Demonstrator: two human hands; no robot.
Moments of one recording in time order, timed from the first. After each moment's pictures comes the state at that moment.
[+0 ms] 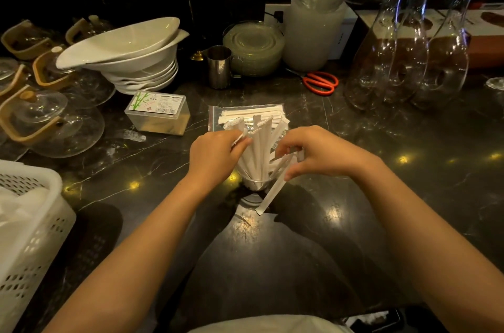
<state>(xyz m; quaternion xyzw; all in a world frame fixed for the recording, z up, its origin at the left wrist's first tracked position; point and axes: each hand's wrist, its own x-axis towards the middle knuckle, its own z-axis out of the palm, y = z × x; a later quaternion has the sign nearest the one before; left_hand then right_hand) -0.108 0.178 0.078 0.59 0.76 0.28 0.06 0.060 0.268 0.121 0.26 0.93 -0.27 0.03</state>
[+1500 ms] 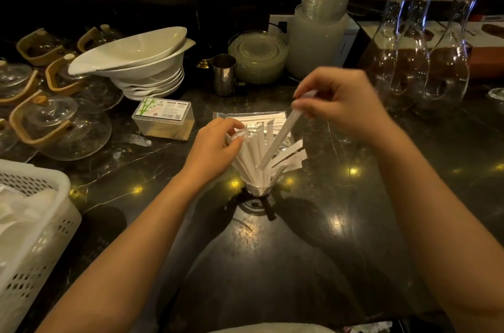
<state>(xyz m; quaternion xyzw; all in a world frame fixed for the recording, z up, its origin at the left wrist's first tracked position) -0.119 0.179 0.094 0.57 0.73 0.35 0.13 0.058 0.279 0.178 0.25 0.88 -0.29 -0.26</state>
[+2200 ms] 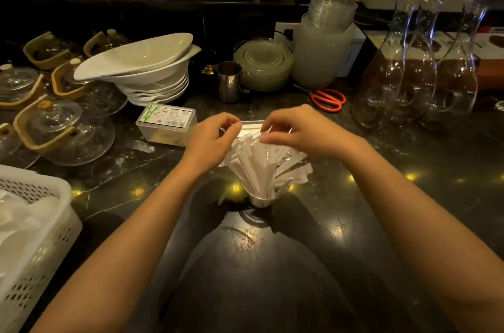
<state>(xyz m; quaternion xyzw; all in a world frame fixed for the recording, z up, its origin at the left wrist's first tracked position) -0.137 0.195 0.102 0.51 0.73 0.42 0.19 0.013 0.286 0.154 0.24 0.93 -0.28 -0.04</state>
